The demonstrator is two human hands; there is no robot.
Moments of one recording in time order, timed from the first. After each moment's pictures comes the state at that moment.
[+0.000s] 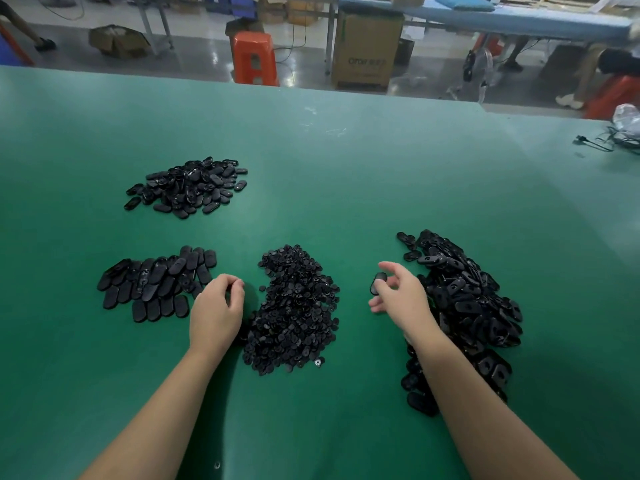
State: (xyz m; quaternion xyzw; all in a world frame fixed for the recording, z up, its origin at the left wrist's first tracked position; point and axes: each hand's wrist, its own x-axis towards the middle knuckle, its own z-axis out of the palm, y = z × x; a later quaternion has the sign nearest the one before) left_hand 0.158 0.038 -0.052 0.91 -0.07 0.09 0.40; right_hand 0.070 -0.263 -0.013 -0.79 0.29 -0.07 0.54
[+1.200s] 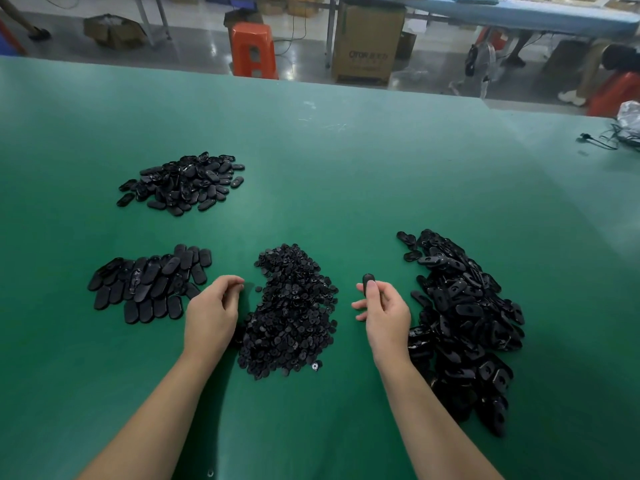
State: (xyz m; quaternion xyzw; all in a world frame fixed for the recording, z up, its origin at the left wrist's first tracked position) left_hand 0.154 0.034 -0.050 0.91 -0.08 0.10 0.40; right_hand 0.060 -0.216 -0.043 -0.69 0.32 -0.21 0.62
